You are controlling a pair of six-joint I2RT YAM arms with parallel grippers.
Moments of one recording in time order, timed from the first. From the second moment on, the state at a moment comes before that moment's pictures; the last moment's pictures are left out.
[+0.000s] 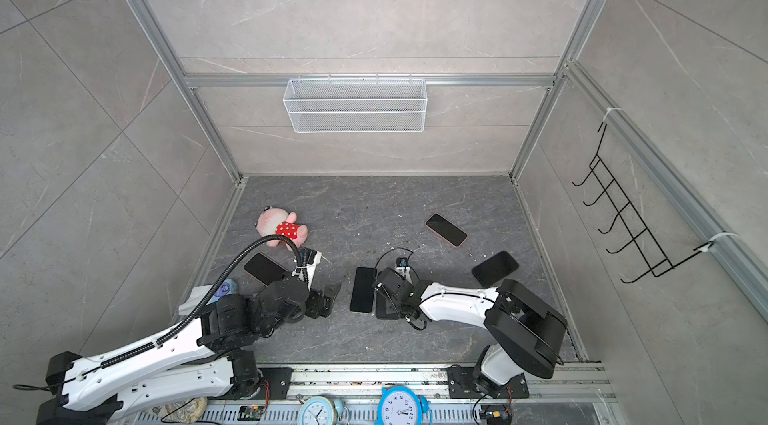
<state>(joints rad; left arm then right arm) -1.15 0.84 0.81 -0.70 -0.48 -0.58 0.94 1.55 0.73 -0.35 0.30 0.82</state>
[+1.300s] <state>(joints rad) -1.15 0.81 0.75 -0.71 -0.52 -0.66 1.07 1.84 1.07 -0.28 0.24 0.88</state>
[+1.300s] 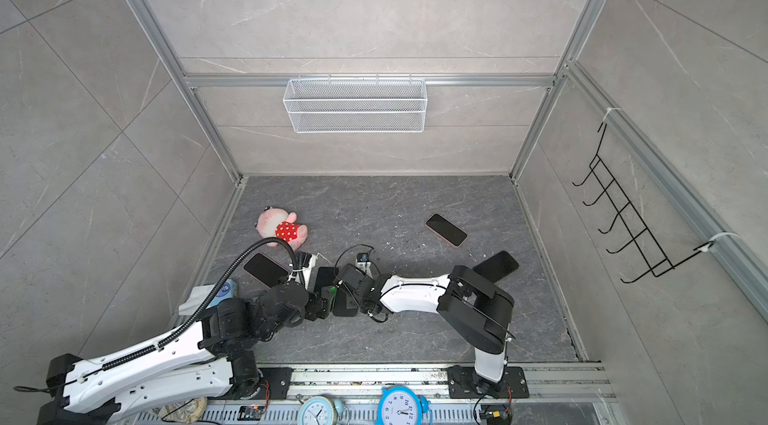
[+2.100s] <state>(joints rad) -1.10 0.91 0.73 -0.47 -0.33 -0.64 0.67 1.28 1.03 -0.59 0.34 0.47</state>
